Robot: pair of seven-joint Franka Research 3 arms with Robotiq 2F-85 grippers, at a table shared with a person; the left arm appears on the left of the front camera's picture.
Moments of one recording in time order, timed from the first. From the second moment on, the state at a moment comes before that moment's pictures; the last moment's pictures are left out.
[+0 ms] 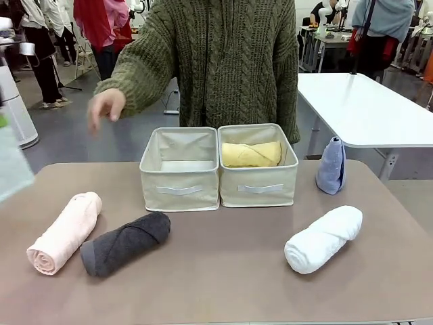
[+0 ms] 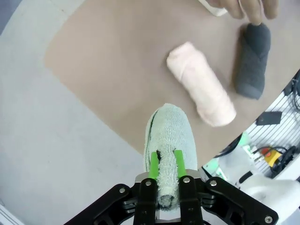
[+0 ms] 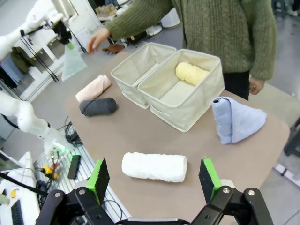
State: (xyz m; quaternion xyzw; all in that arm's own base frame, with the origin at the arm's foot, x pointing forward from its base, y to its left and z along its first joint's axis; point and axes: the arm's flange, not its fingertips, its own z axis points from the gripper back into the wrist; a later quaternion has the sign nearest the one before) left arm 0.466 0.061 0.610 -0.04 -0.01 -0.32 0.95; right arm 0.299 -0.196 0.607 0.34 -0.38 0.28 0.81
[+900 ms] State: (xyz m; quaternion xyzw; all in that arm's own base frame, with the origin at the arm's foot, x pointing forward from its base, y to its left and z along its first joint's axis) left arm 0.372 0.209 0.623 -0.06 -0.13 -0.15 0.98; right arm 0.298 -0.196 0.607 0.34 -0.38 0.28 0.81
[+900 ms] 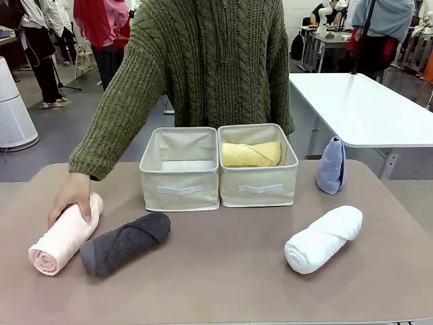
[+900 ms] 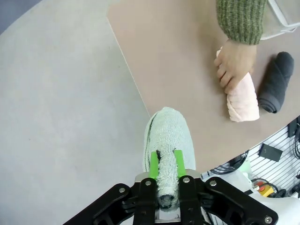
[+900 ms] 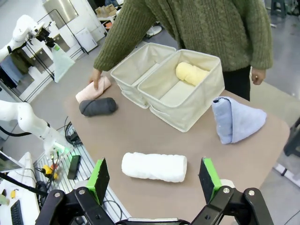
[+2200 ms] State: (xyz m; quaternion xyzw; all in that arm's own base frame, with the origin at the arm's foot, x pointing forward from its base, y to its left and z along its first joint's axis) left arm 0.364 0.213 0.628 -0.06 -0.13 -0.16 0.98; right arm 0.298 -0.196 0.607 0.34 -0.38 0.28 0.81
